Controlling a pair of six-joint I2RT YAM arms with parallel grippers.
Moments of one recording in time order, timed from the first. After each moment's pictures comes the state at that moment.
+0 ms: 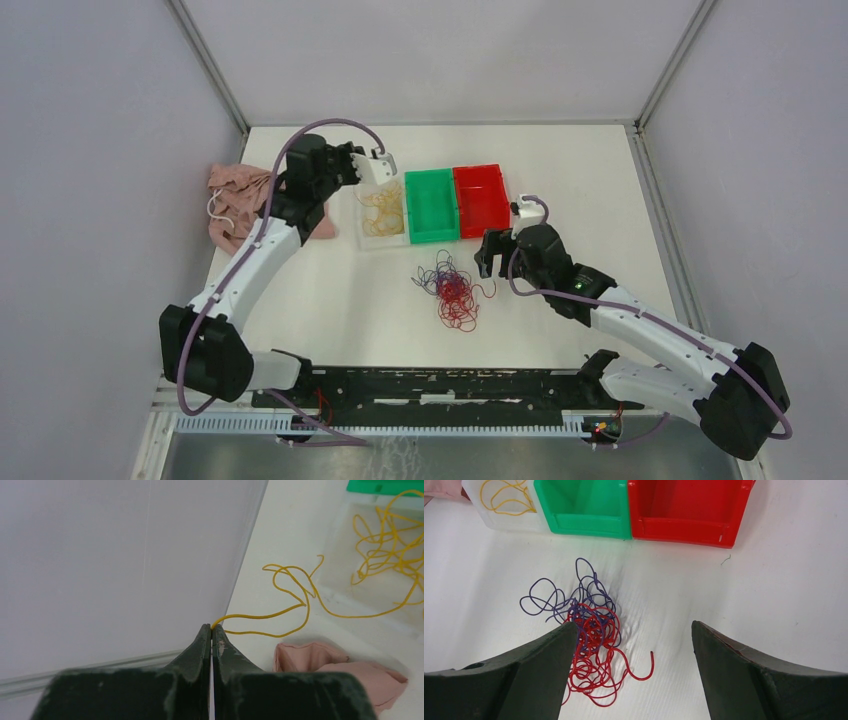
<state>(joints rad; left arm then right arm) -0.28 1.33 1.14 -0.13 0.06 1.23 0.73 1.02 0.66 -0.18 0.26 0.45</state>
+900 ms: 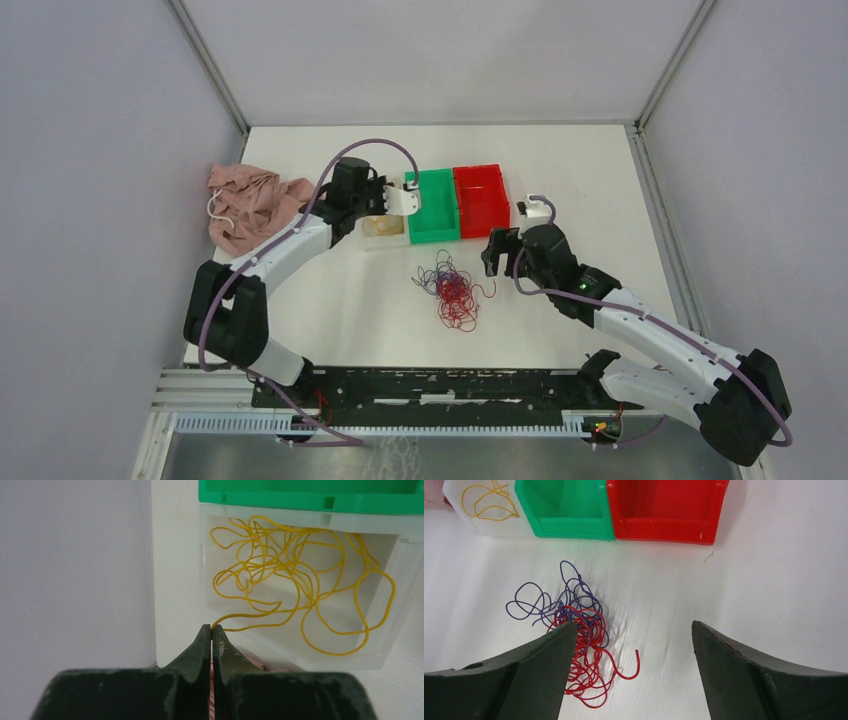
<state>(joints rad) -0.41 1.50 1.03 -0.15 0.03 1.23 0.70 0.99 0.65 -0.21 0.27 0.45</state>
